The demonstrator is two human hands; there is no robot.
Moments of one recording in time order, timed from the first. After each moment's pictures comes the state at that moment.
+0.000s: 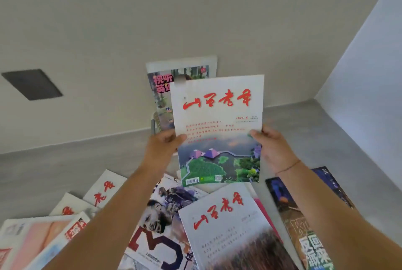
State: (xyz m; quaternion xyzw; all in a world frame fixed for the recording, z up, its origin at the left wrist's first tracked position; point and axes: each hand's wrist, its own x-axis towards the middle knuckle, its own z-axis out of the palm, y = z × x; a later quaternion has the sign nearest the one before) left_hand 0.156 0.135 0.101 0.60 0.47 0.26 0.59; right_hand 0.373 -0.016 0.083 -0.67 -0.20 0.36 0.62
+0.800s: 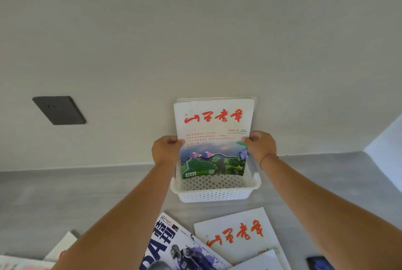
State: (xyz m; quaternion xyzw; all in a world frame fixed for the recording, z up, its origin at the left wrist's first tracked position) left_hand 0.194 0.295 0.067 0.55 0.61 0.35 0.44; right_hand 0.413 0.181 0.067 -0.82 -0.30 0.20 0.45
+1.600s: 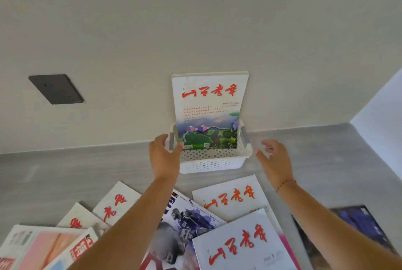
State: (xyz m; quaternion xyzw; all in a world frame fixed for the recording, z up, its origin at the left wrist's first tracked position) left_hand 0.155 0.203 0.051 0.62 0.59 0.37 0.37; right_hand 0.376 0.057 0.033 -0.82 -0.29 0.17 0.47
